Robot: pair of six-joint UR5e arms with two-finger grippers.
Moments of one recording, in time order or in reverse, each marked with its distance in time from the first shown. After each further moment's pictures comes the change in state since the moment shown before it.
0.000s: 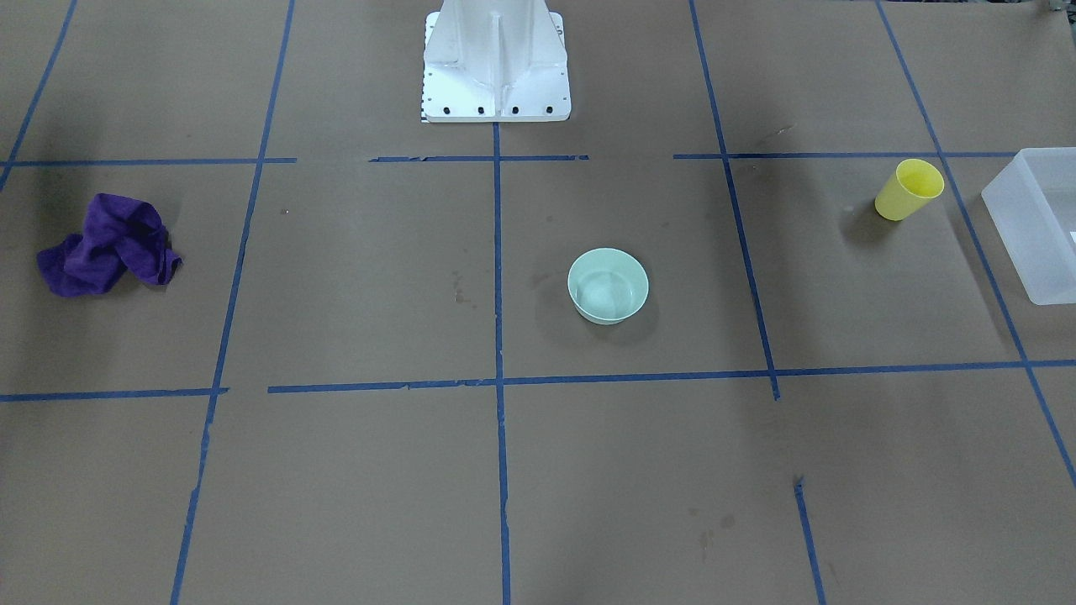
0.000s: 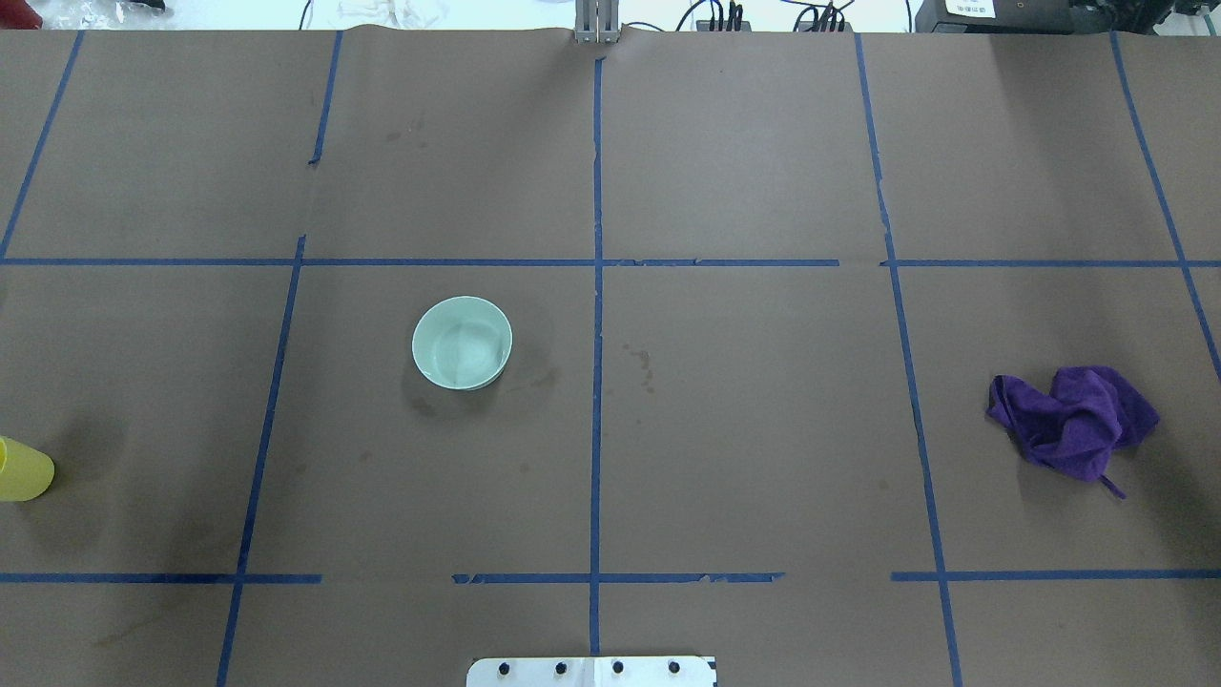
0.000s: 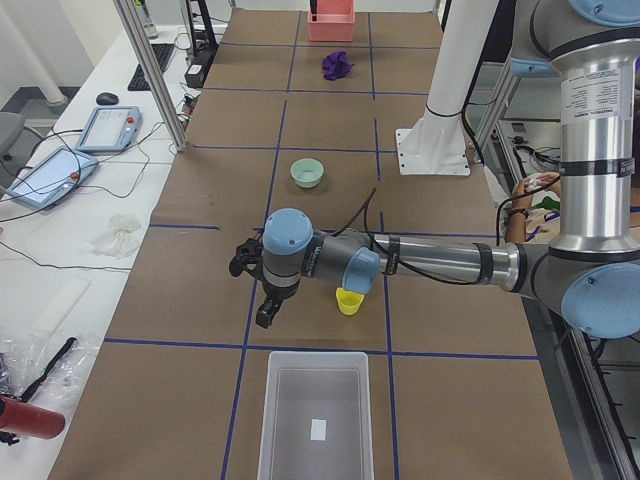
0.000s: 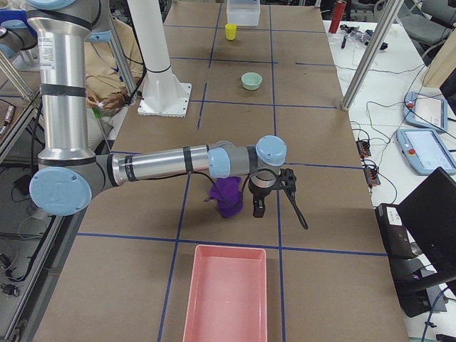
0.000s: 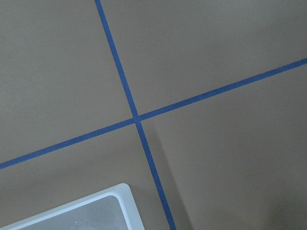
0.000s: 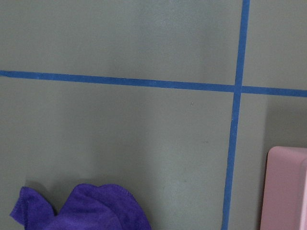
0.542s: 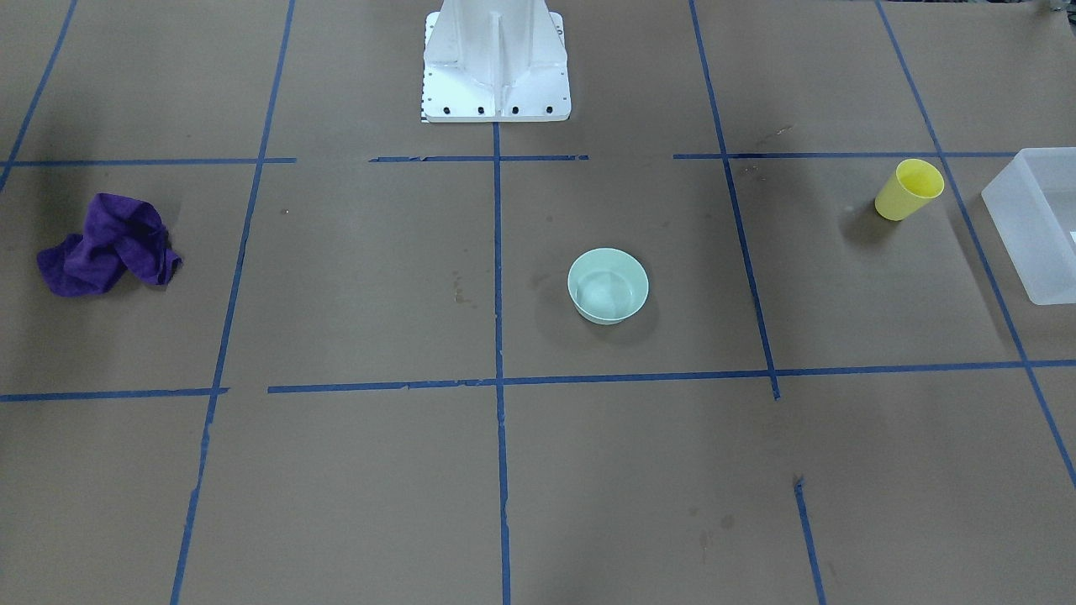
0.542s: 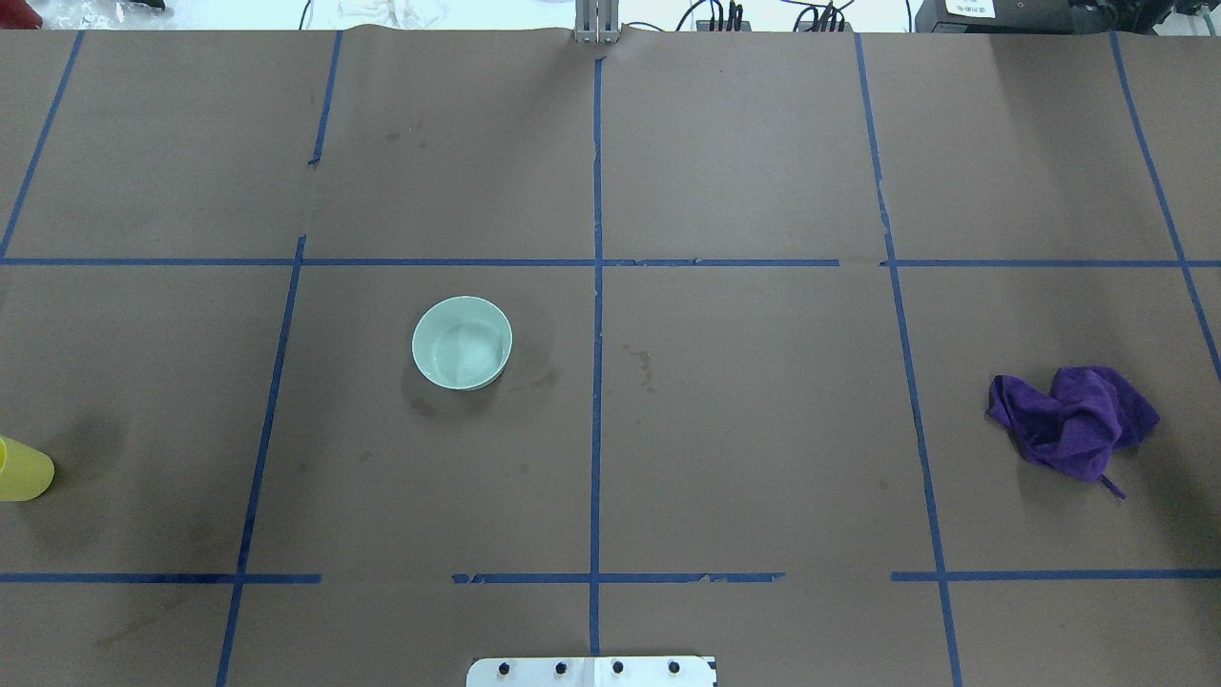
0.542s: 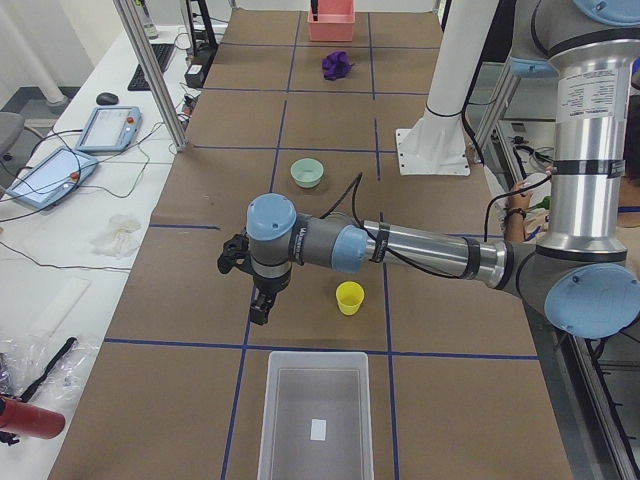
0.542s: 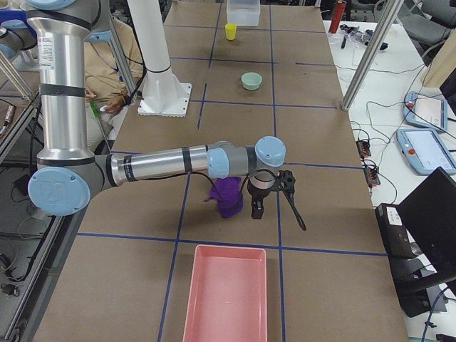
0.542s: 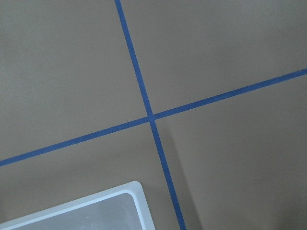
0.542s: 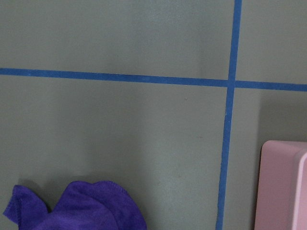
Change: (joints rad) left arm -0.048 -0.076 -0.026 0.246 0.037 0.076; right arm 0.001 0.002 0.004 -0.038 -0.009 0.002
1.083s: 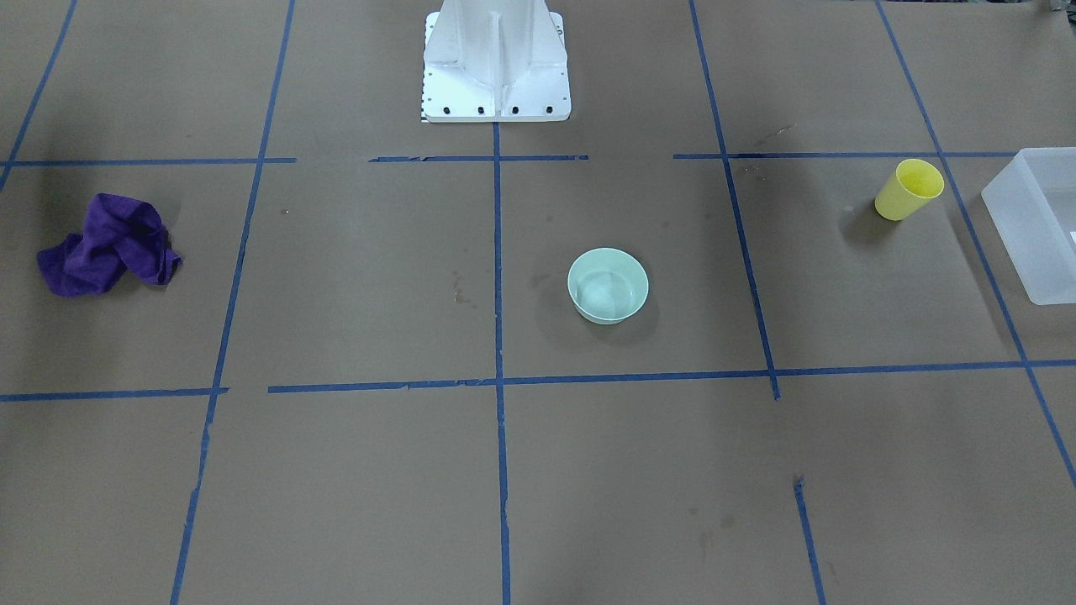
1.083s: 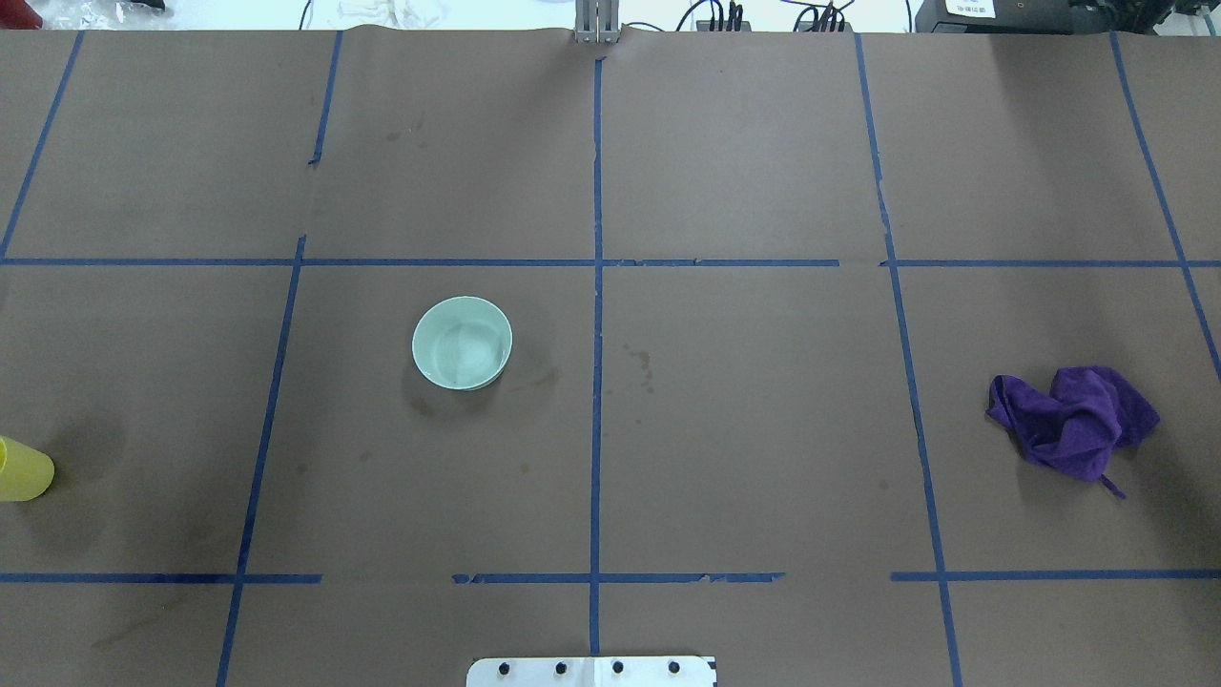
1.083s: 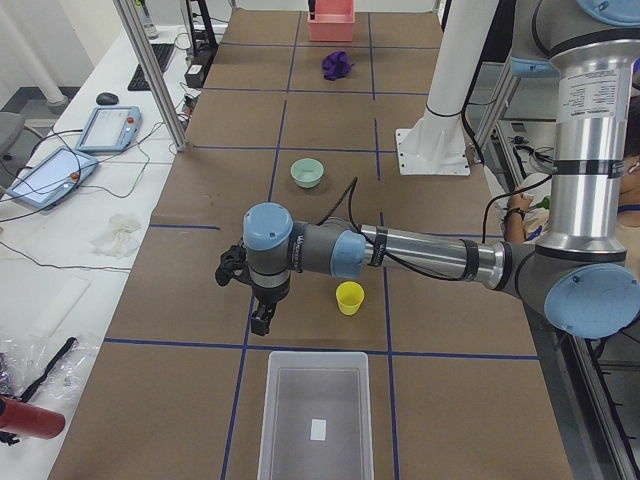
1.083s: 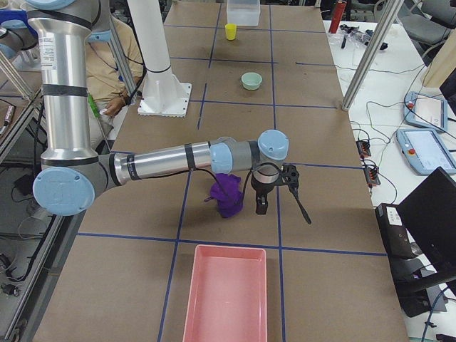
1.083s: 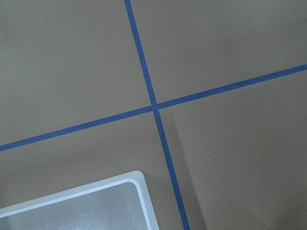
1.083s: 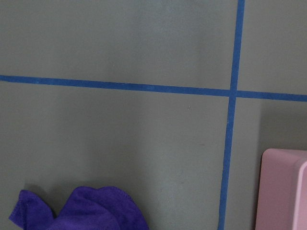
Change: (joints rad) left arm -0.019 -0.015 0.030 0.021 0.018 -0.008; right arm 0.001 0.011 0.012 -0.003 -0.010 0.002
